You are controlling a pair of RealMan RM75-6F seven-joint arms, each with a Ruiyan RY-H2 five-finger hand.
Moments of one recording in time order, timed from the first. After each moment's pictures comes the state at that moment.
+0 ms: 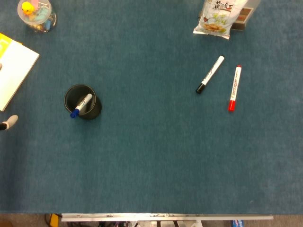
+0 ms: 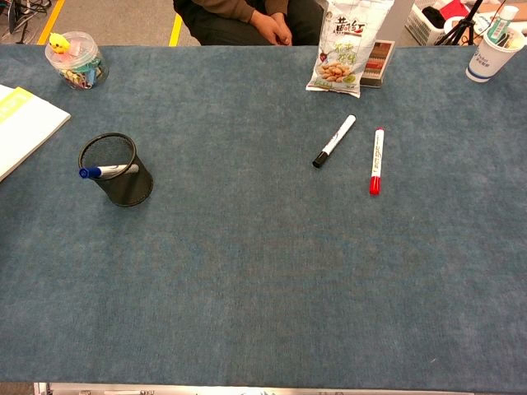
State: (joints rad) left arm -0.19 -1.14 -0.07 -1.66 1.38 1.40 0.08; right arm 0.06 -0.99 0.08 -1.68 -1.44 1.50 -0.03
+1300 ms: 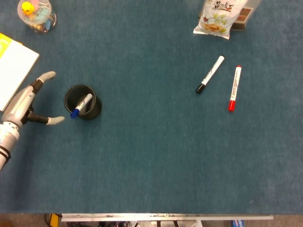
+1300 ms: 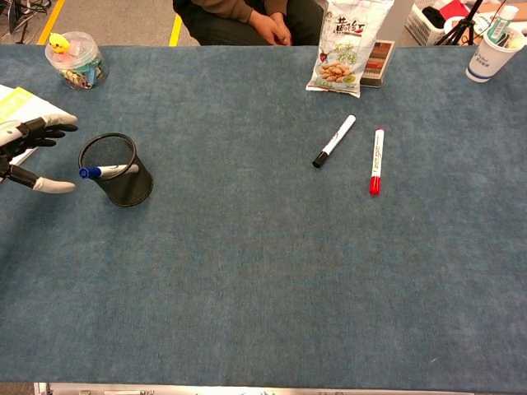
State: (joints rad) left arm -0.41 -1.28 -0.07 -1.39 1.41 0.88 -0.73; right arm 0.09 -0.93 0.15 -1.77 -1.44 1.53 -0.04
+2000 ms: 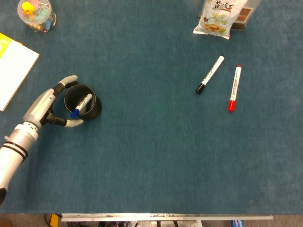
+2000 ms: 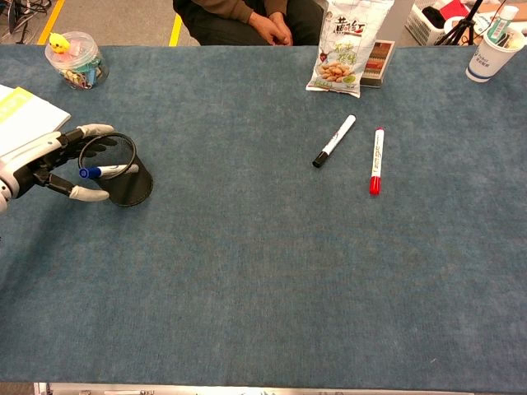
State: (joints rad) left arm -0.45 -1.41 -0.03 -1.29 1.48 0.90 -0.86; right arm 0.07 -0.93 0.15 -1.77 -1.44 1.55 -0.04
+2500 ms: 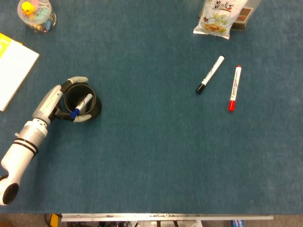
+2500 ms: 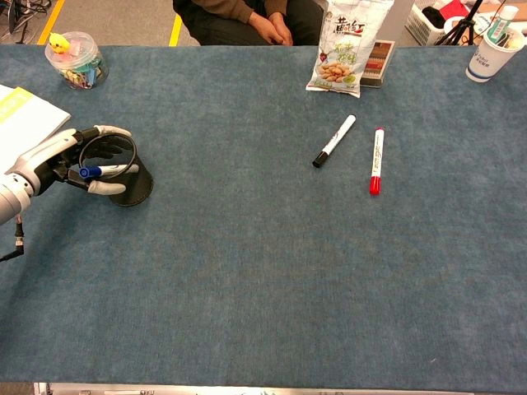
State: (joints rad) left arm -0.47 -1.49 -0.06 -1.24 1.42 0.90 -0.86; right arm 0.06 -0.92 0.14 -1.76 -1.44 1.56 -0.02
